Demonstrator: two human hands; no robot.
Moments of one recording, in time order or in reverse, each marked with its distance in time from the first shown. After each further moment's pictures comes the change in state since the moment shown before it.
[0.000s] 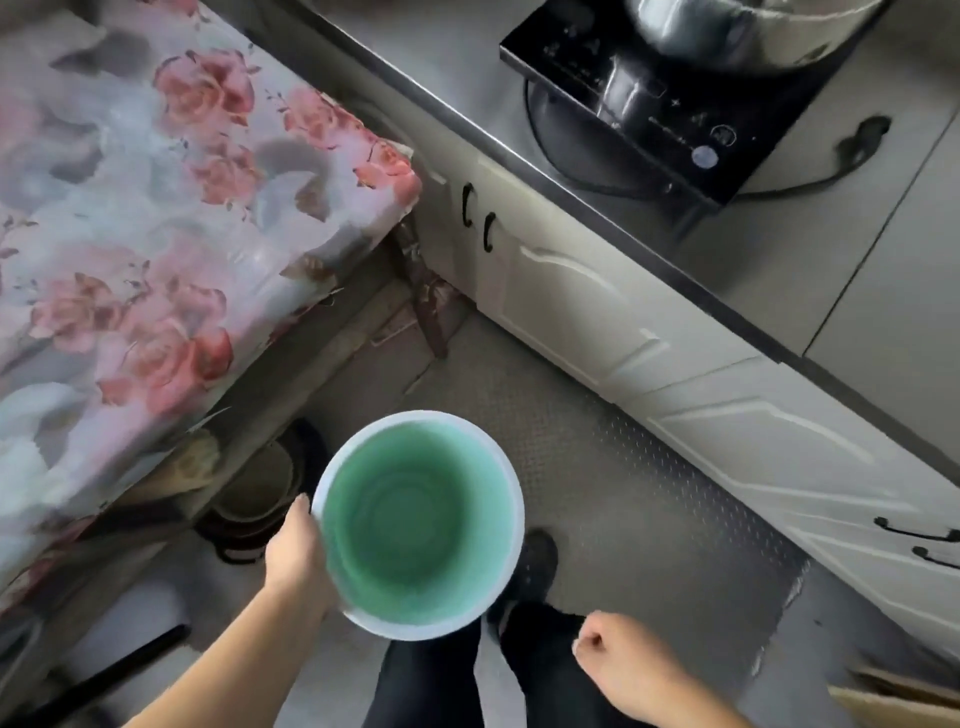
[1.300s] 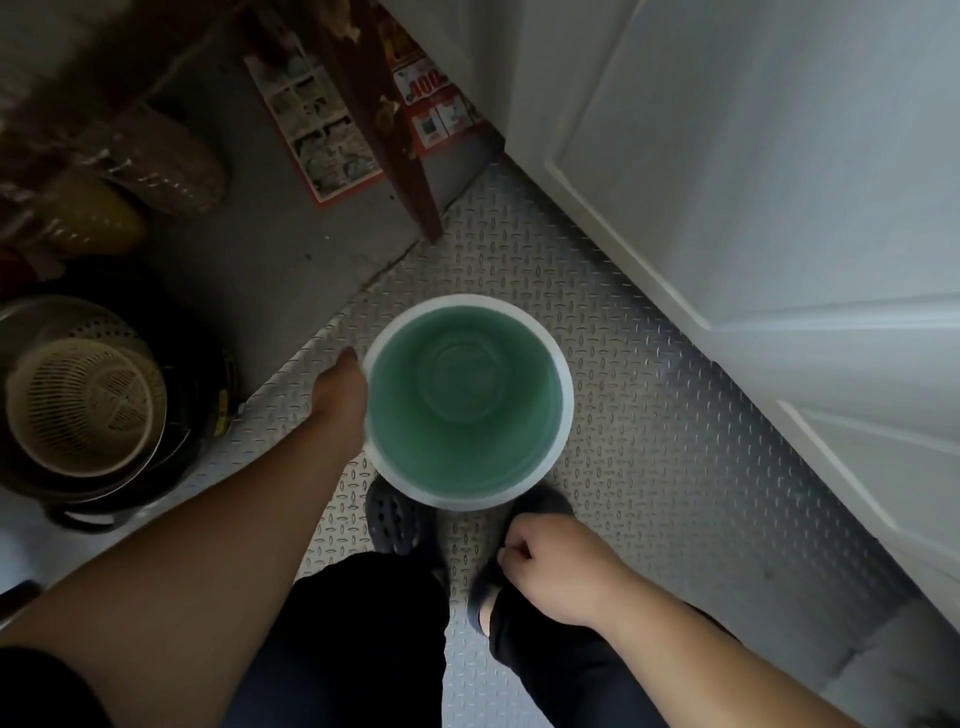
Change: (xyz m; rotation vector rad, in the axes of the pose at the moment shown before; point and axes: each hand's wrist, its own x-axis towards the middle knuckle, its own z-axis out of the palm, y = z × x) left_hand 0.324 -0.058 0.295 0.108 -0.151 -0.002; right_hand 0.370 -0.010 0.031 -0.114 -0.151 -0.219
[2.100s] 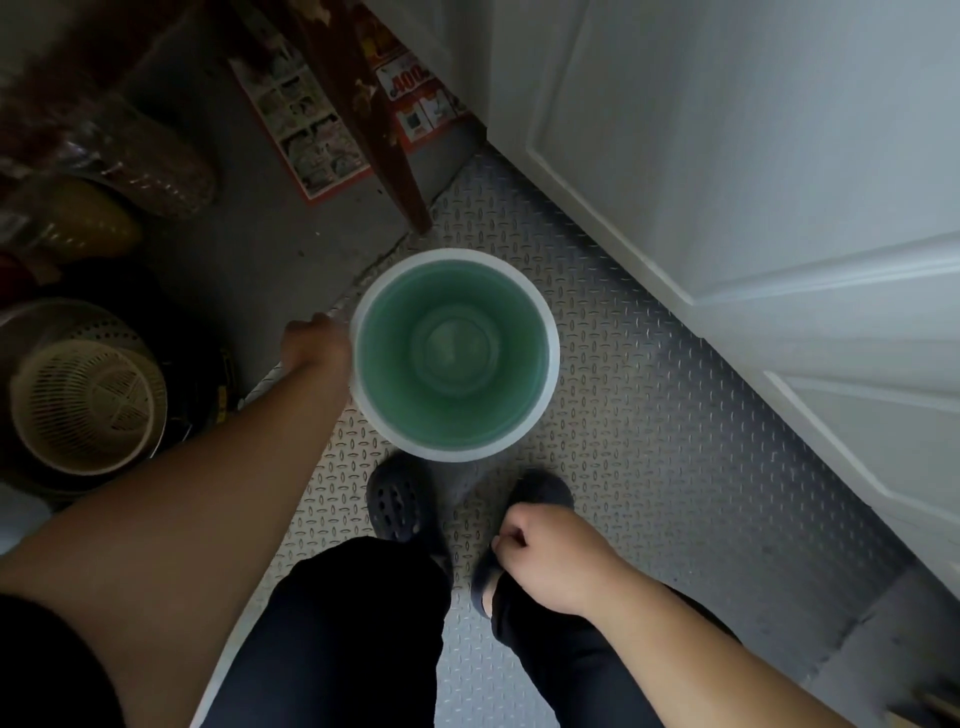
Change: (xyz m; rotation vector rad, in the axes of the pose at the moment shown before) left_hand -0.004 0.034 0.003 0.485 0.294 0.288; right_hand -0.012 0.009 0.022 0.052 0.082 -0.011
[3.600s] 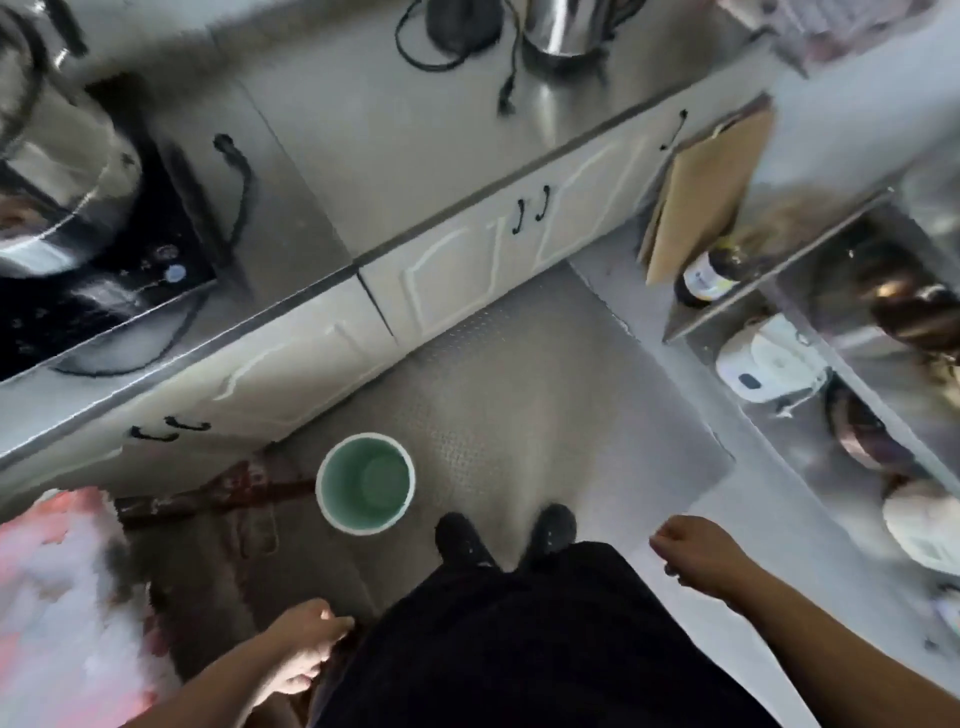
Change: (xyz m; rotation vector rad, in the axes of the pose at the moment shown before) left_hand -0.358 0.053 -0.408 1.504 -0.686 0.756; right_hand -0.560 -0.150 0.193 1.286 0.640 0.790
